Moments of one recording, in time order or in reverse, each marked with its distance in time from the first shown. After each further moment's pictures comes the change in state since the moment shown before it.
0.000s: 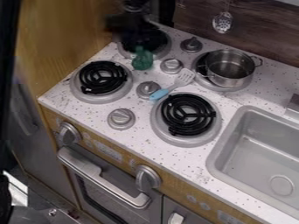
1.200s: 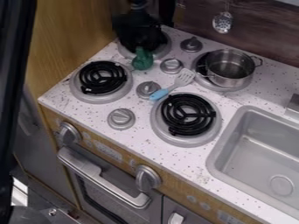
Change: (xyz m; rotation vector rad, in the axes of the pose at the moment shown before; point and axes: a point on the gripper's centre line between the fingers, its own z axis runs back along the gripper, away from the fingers) arm 0.028 -0.025 -0.018 -0.095 -0.006 0.007
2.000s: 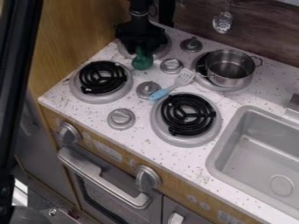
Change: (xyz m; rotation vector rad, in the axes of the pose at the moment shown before) arm -0.009 -0.006 -0.008 0.006 0.031 -0.011
